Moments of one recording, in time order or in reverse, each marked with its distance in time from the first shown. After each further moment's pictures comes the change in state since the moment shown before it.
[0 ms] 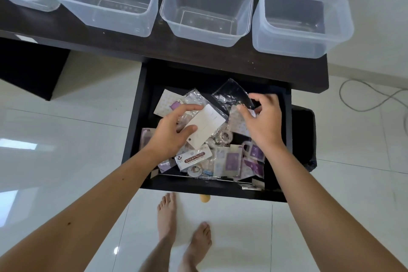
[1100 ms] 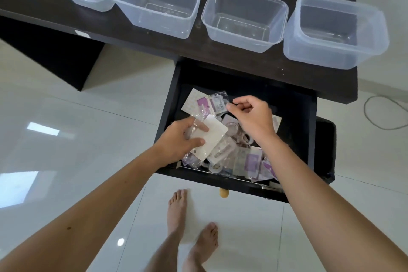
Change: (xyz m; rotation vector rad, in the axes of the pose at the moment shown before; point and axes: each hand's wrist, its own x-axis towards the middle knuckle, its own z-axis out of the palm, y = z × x) left_hand -0.038 -0.014 -0.036 0.059 -0.005 -0.225; right_hand -0.007 -0.057 0.040 0.218 -0.284 0.063
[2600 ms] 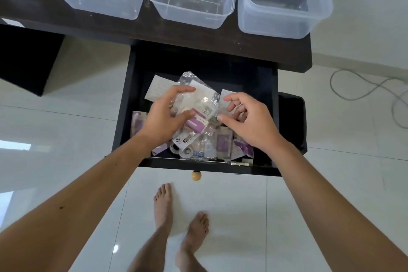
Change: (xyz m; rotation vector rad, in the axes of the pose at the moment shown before) left_hand 0.027 0.020 0.044 -0.058 0.066 0.335; right_hand -0.063 0.038 -0.072 -0.166 -0.082 -0.213
